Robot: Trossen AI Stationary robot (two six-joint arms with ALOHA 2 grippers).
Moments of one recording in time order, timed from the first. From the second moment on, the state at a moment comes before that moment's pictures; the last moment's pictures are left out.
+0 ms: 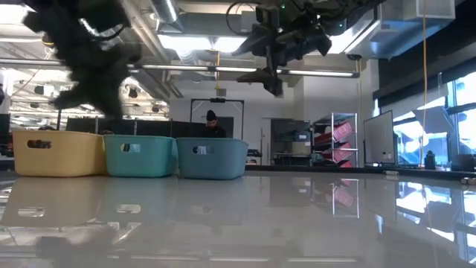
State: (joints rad) left arm 0.17 0.90 0.57 -0.66 -0.13 -1.07; right arm -0.40 1.68 1.28 -0.13 -0.63 0.52
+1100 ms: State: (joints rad) left arm 0.13 0.92 0.60 -0.56 -0.27 -0.90; right arm -0.42 1.67 1.28 -0.21 -0.63 0.49
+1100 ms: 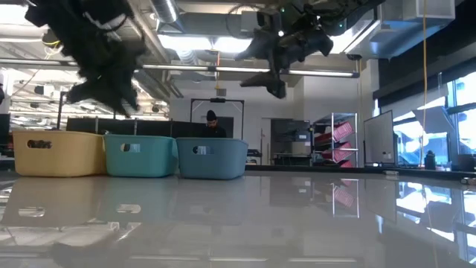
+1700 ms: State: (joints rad) left arm 0.18 0.89 0.62 -0.33 -0.31 -0.62; right arm -0.90 1.66 1.28 -1.04 -0.14 0.27
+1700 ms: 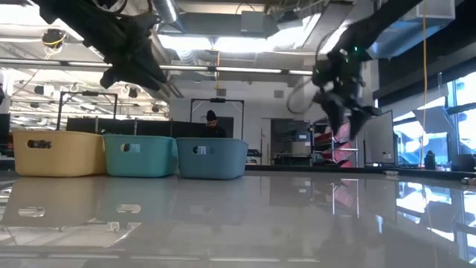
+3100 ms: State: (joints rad) left arm 0.22 0.89 0.62 -0.28 -0.32 -0.77; right arm -1.16 1.97 1.48 -1.18 0.02 0.03
